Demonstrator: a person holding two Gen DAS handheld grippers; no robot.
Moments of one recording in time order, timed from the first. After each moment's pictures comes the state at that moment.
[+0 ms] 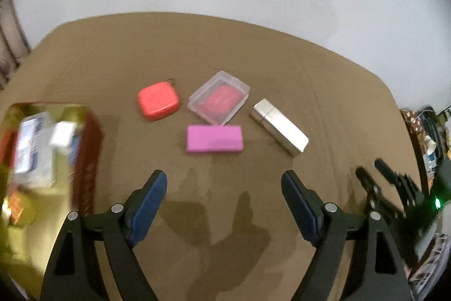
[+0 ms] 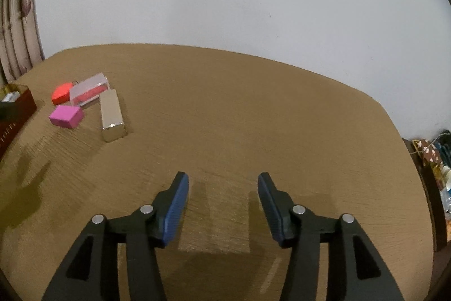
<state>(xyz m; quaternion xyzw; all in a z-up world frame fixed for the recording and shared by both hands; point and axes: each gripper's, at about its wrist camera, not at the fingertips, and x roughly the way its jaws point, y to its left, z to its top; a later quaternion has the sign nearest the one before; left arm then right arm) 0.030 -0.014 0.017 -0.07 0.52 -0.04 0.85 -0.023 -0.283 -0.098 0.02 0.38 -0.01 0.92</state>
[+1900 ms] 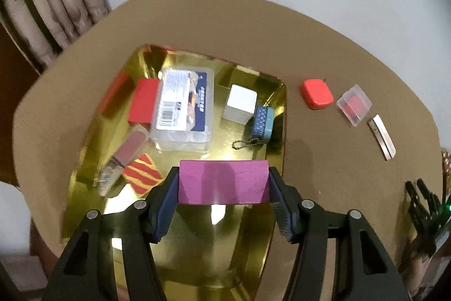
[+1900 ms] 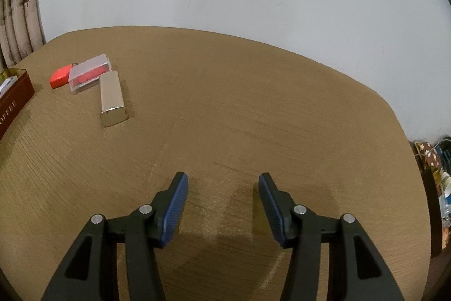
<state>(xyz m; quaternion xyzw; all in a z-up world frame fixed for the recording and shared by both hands) -0.011 0.141 0.016 -0.11 0.55 0.12 0.82 -0.002 -0.259 -0.112 -0.02 0.42 -0.01 0.91</state>
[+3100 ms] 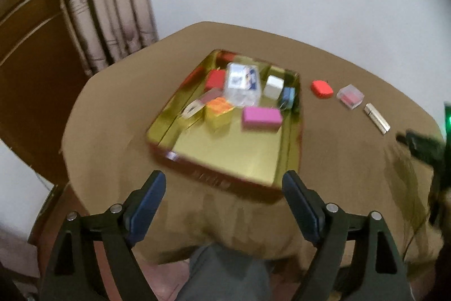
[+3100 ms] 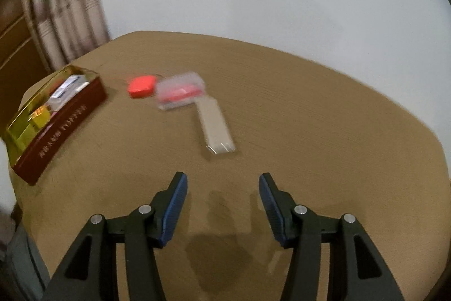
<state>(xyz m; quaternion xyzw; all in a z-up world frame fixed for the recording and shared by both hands) -0.185 0.124 0.053 -0.08 0.43 0.19 0.88 0.031 -0.191 -0.067 -0.03 0.41 0.18 0.90</state>
